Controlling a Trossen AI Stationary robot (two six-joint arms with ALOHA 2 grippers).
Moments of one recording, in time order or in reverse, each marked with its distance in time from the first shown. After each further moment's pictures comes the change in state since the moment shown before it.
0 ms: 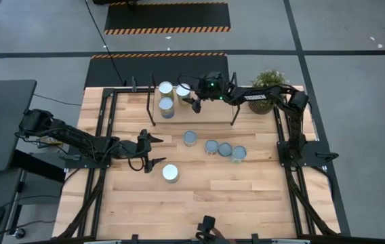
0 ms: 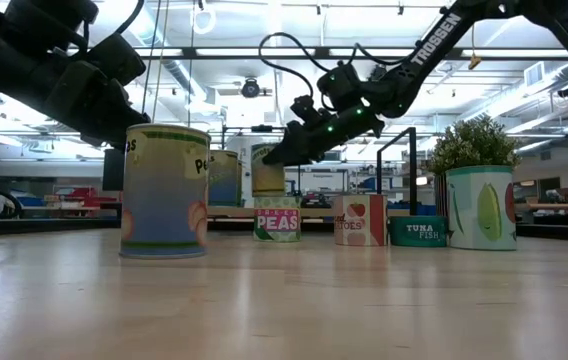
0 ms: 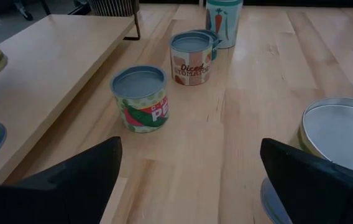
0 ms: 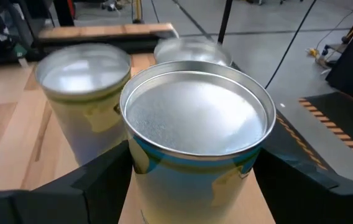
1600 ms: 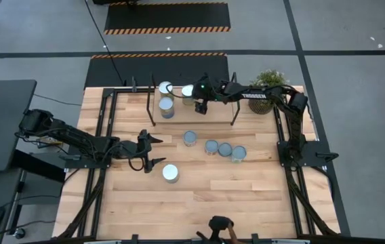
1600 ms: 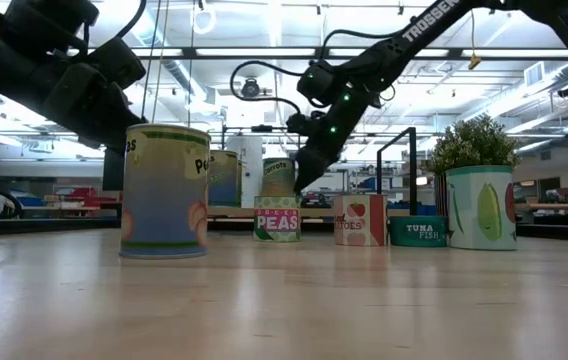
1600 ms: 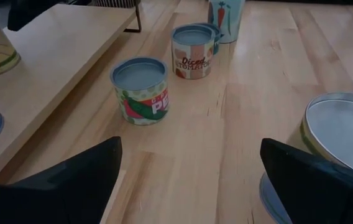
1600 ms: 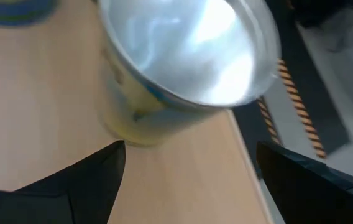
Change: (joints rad) left arm 0.000 0.000 0.000 -0.024 0.001 -0.034; right arm 0.060 -0.004 0.192 -0.643 0.469 -0.168
